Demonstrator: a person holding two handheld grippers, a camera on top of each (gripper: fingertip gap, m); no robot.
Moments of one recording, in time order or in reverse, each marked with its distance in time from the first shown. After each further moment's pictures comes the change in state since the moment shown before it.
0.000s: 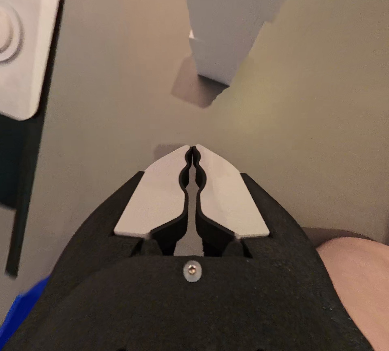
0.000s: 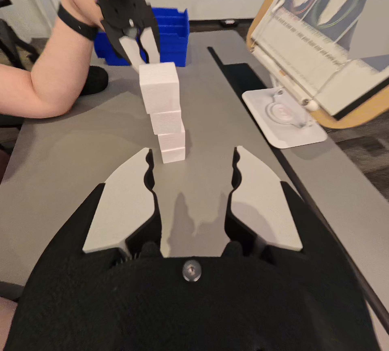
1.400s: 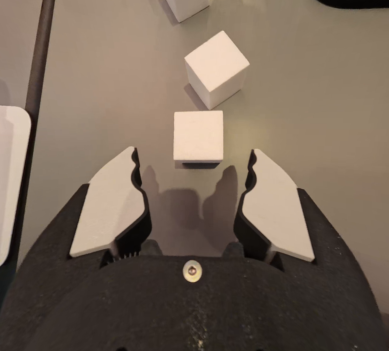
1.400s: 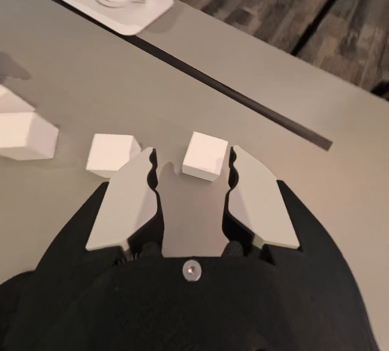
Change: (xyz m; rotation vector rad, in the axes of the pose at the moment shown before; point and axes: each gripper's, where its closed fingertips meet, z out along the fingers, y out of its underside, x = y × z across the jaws) left arm 0.027 -0.084 0.074 0.267 0.133 0.228; right arm 0.112 0.153 -0.094 -0.287 0.630 0.382
